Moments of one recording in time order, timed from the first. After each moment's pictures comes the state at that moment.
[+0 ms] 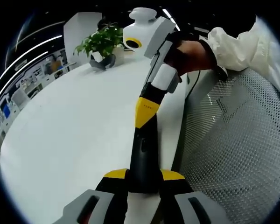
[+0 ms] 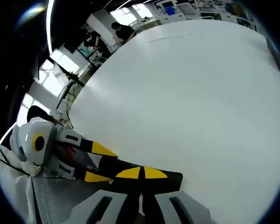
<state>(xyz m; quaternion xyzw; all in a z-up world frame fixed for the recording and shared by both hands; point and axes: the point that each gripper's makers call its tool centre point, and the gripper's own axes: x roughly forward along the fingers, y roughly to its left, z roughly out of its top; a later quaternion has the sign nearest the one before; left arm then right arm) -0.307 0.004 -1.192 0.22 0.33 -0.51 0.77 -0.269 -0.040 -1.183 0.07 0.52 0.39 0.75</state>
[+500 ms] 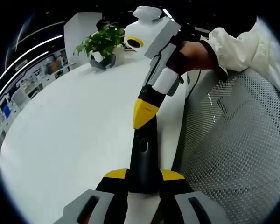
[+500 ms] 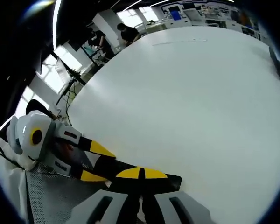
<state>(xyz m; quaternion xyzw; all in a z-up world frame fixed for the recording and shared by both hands) -0.306 0.004 -1.193 0.22 0.33 -0.51 0.77 -0.266 -0.038 -1.186 0.03 0.49 0.40 0.77</state>
